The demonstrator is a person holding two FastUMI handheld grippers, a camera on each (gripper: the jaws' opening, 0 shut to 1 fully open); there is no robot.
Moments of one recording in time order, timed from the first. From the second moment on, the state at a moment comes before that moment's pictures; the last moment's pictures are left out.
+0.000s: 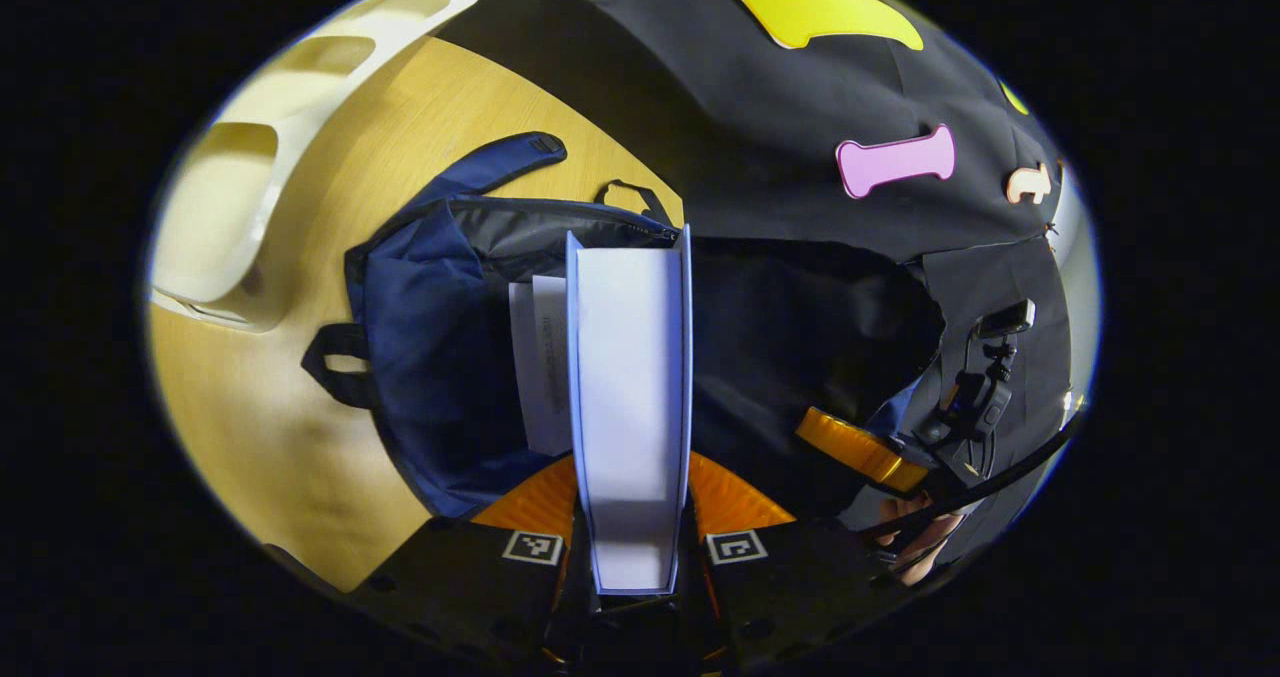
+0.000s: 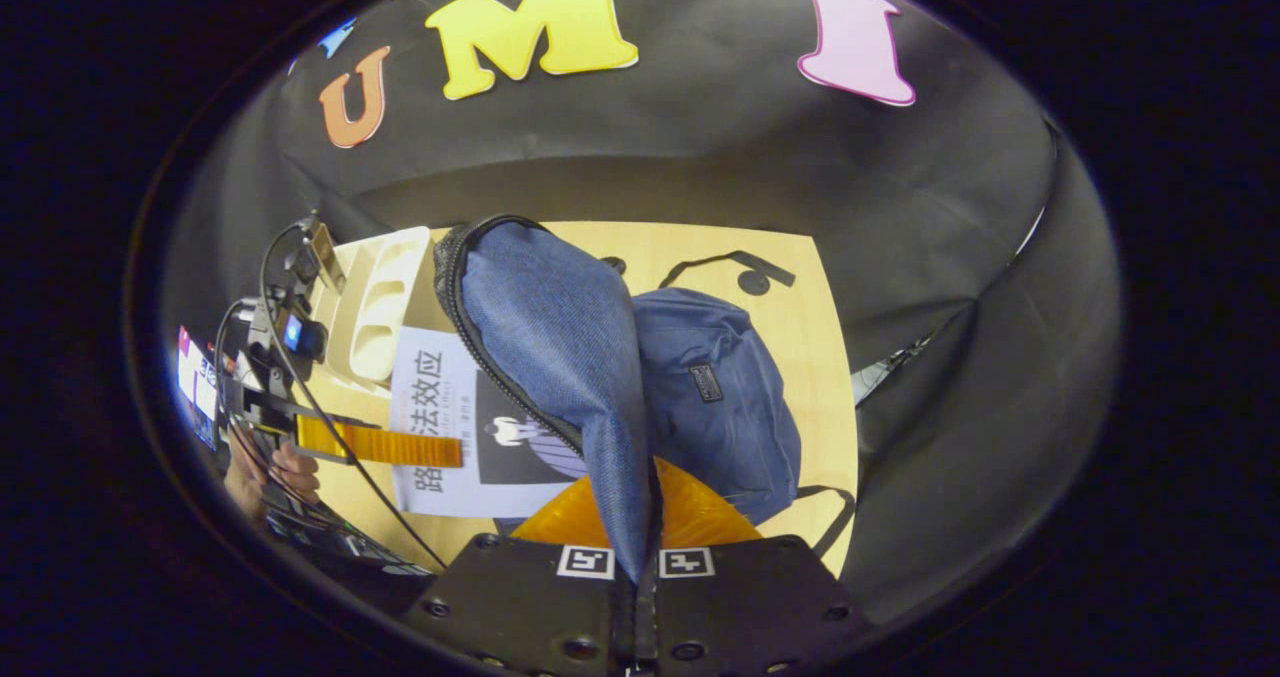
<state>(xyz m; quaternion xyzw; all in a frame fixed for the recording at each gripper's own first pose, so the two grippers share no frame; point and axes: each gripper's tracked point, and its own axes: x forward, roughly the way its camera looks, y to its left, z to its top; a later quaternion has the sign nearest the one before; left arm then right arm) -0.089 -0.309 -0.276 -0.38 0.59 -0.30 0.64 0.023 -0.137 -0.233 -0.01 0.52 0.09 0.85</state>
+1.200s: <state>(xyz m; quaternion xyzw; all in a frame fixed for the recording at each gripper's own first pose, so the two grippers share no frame) -0.058 -0.404 -0.344 -0.45 0.57 -0.33 0.60 0.039 -0.132 -0.228 -0.01 0.53 0.10 0.84</state>
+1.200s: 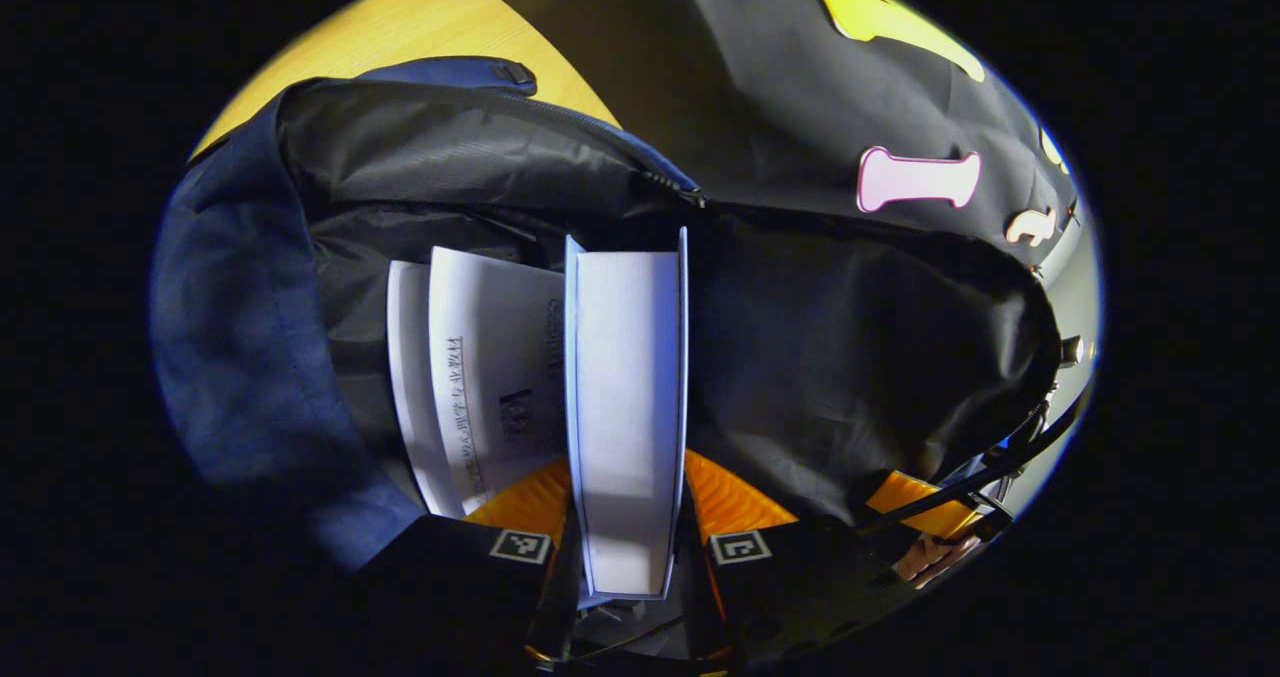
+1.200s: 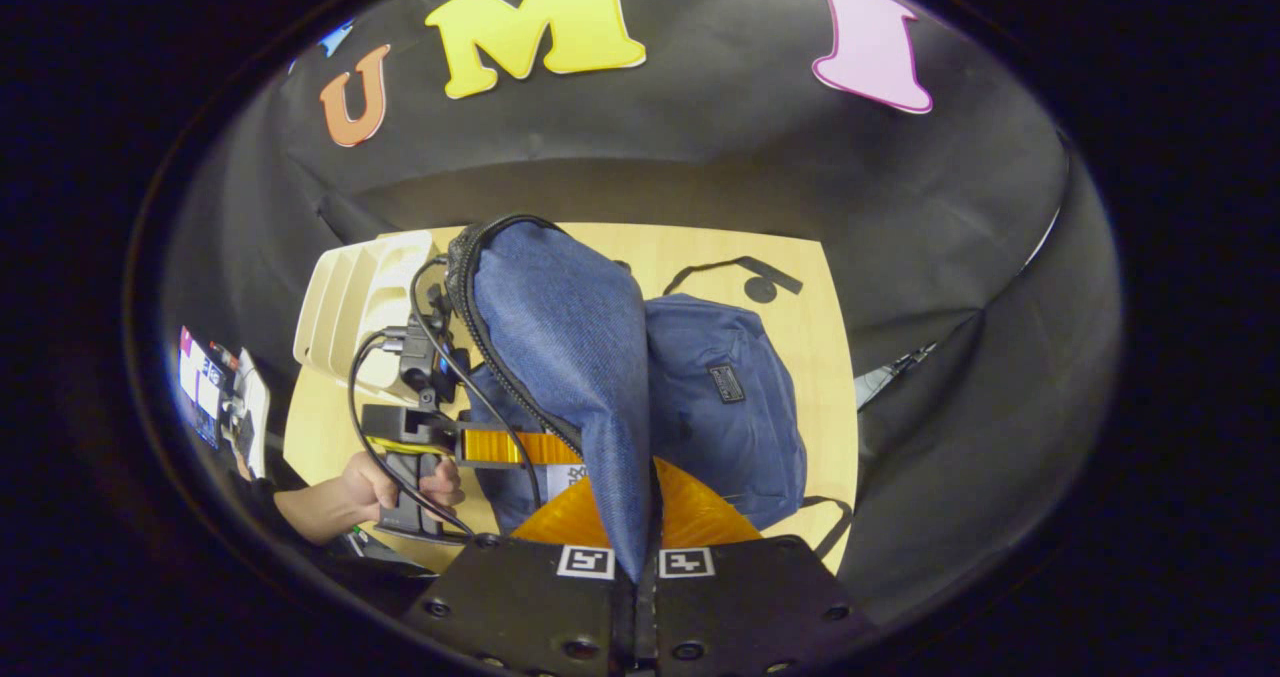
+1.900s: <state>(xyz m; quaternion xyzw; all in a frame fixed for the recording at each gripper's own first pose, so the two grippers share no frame) -0.072 -0.367 -0.367 -0.30 0.68 -0.24 0.62 0.035 -0.129 -0.236 0.00 0.53 0.11 0.84</state>
